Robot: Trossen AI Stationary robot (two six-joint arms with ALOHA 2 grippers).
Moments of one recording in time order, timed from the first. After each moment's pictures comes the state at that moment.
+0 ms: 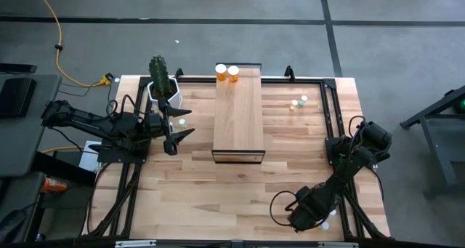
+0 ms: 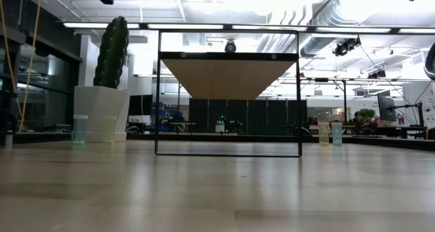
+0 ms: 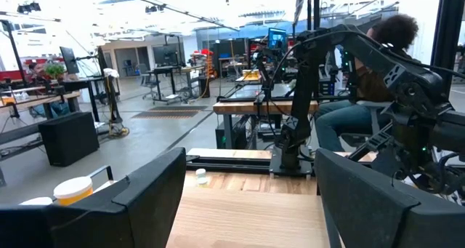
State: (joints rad) left arm -0.12 0.67 0.48 0.31 -0.46 0.13; right arm 0.84 1.79 1.18 -1.01 -0.47 1.82
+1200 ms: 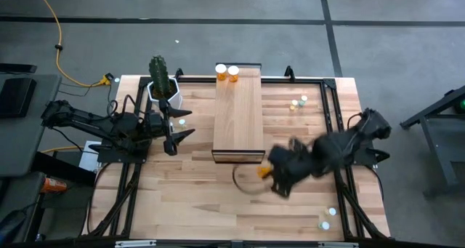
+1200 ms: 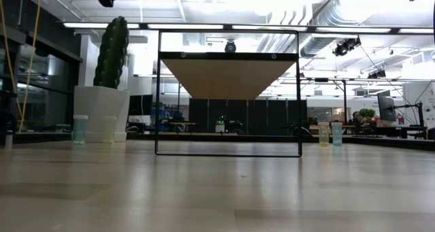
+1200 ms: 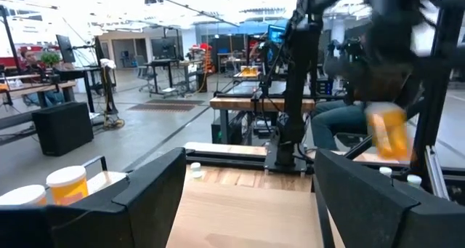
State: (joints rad) left arm -0.12 0.67 0.48 0.29 -0.46 0.08; right arm 0.50 1.69 1.96 -1.47 0.27 0.89
